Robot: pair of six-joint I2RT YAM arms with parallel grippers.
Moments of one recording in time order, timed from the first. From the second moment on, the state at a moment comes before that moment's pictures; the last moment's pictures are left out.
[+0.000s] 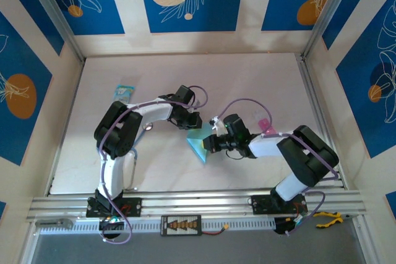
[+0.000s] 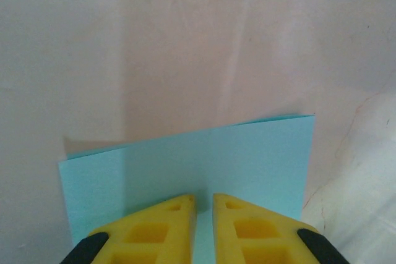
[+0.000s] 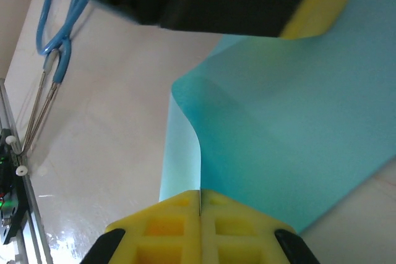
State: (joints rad) left arm -0.61 2.04 1.33 -0.45 0.41 -0.52; right arm 0.62 1.57 0.51 0.33 -0.52 0.48
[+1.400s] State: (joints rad) left arm -0.61 1.98 1.20 -0.30 0.42 -0.61; right arm 0.63 1.60 0.53 0.22 -0.51 0.46
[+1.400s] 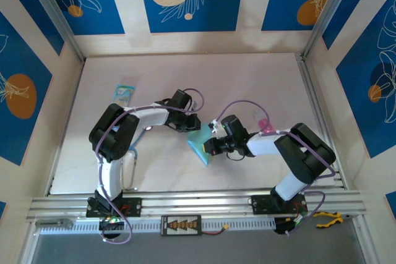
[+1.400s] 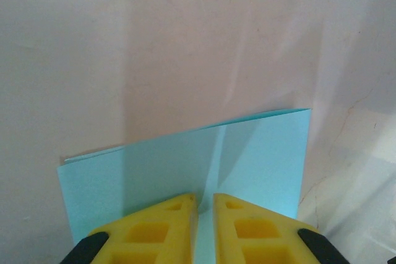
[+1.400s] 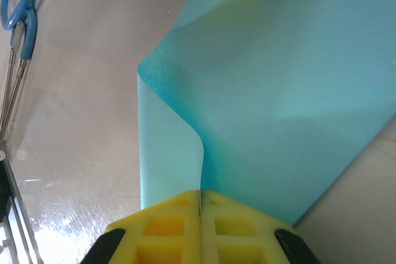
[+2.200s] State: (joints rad) left arm -0.61 1.98 1.20 -0.30 0.42 -0.61; right arm 0.63 1.61 0.54 0.21 -0.49 0.45
